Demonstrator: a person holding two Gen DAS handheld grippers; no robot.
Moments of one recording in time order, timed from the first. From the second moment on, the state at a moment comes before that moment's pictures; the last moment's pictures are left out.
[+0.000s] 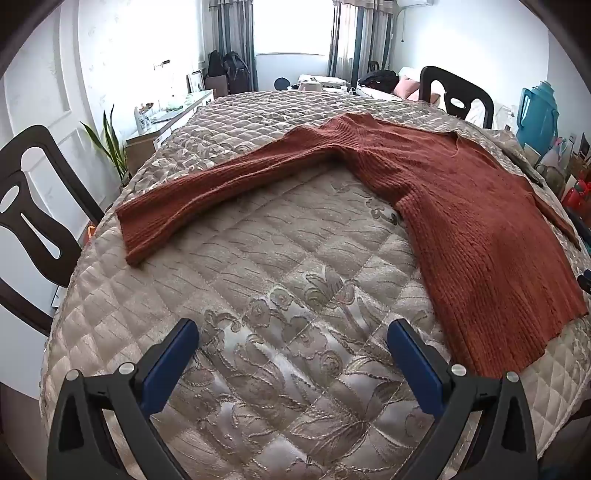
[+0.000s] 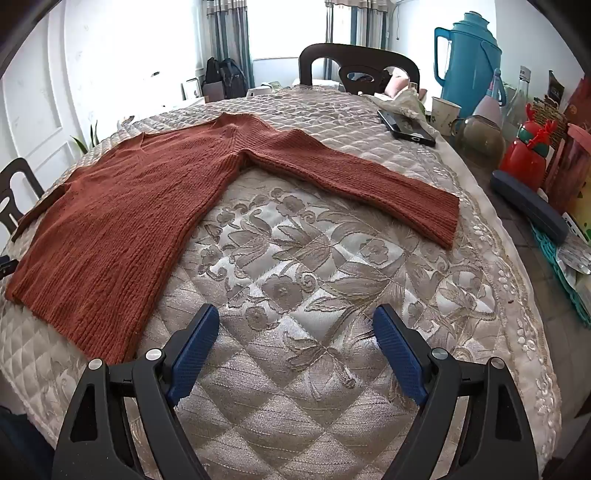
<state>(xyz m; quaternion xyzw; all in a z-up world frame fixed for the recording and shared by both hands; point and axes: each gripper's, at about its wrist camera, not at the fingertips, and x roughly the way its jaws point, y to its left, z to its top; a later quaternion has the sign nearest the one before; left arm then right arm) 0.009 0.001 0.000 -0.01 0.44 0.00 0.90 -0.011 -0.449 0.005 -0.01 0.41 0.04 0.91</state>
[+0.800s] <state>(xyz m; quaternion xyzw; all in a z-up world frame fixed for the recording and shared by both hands) -0.019 -0.013 0.007 0.02 0.42 -0.04 0.90 -0.017 -0.441 0.005 -0.04 0.41 0.06 0.91</state>
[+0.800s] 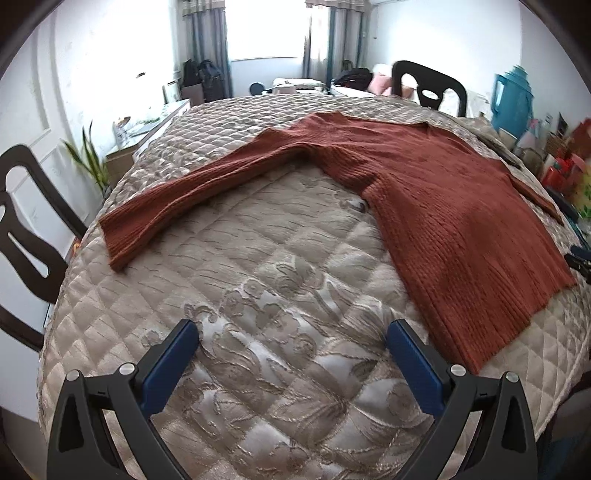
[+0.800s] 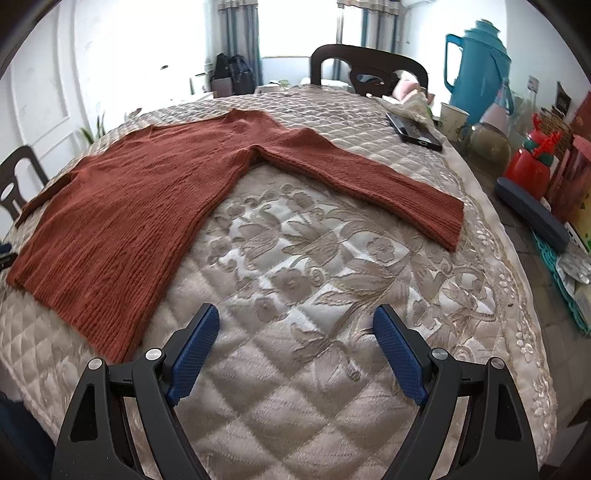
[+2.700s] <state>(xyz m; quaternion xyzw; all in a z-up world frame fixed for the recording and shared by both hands) -0.019 -0.018 0.004 0.03 0.42 -0.07 0.90 -0.024 -0.444 0.003 -0.04 0.41 0.09 0.91</state>
